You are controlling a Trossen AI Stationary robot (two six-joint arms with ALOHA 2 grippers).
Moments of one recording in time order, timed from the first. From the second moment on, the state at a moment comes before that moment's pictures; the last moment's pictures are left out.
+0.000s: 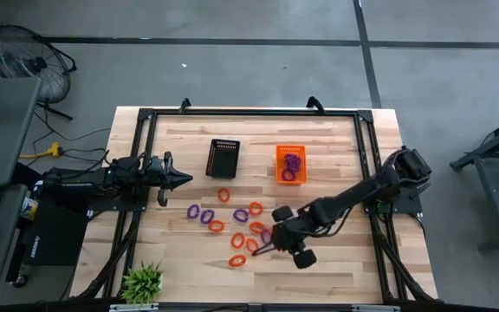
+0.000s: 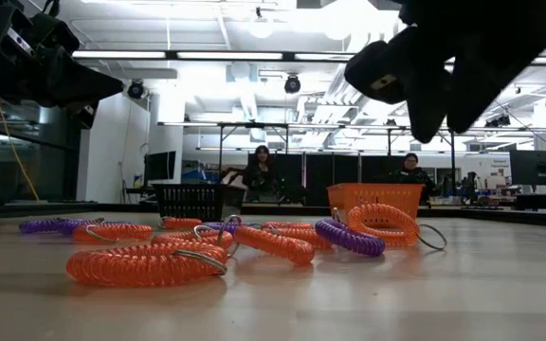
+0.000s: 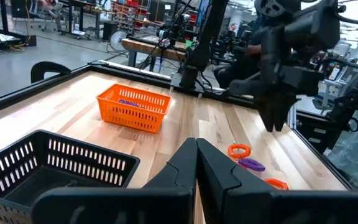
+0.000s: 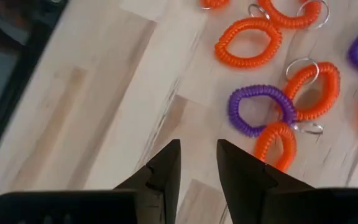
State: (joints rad) left arm 0.04 0.02 0.04 -0.03 -0.01 -0.21; right arm 0.43 1.76 1.20 -0.52 -0.07 0.06
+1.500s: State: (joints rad) left arm 0.04 0.02 0.04 -0.03 -0.01 -0.21; right arm 0.40 2.00 1.31 -0.49 -0.03 0.00
